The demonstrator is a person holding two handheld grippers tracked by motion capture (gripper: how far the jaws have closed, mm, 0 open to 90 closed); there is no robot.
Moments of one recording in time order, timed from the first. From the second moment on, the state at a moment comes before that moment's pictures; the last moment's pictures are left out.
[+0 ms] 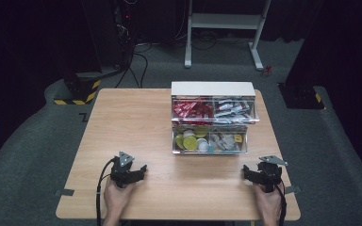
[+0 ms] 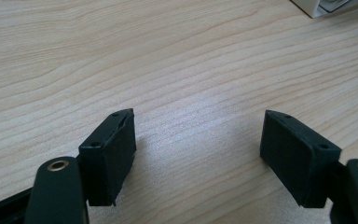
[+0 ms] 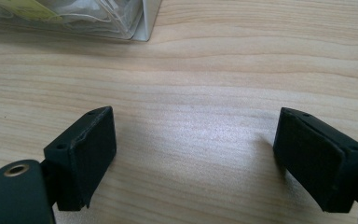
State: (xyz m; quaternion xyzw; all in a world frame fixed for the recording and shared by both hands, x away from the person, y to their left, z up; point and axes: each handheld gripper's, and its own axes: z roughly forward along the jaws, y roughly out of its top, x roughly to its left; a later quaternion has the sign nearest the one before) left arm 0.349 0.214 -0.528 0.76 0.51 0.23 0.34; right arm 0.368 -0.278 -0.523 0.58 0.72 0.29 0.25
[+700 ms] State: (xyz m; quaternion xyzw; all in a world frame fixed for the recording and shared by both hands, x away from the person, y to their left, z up) left arm 0.349 0.214 -0.528 0.76 0.51 0.23 0.34; right arm 0.361 -0.272 -0.523 0.58 0.72 0.29 0.25
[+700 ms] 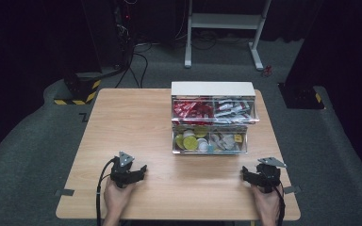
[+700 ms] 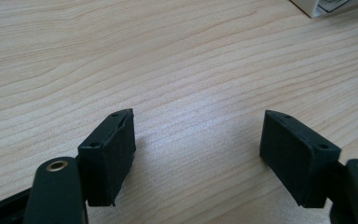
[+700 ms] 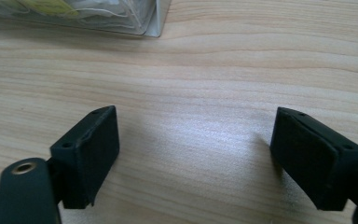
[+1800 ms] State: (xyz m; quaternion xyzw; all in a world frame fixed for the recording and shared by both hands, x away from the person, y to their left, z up) left arm 0.349 0.214 -0.528 0.76 0.51 0.23 0.34; right arm 0.342 -0.274 -0.515 0.54 0.71 0.37 0.25
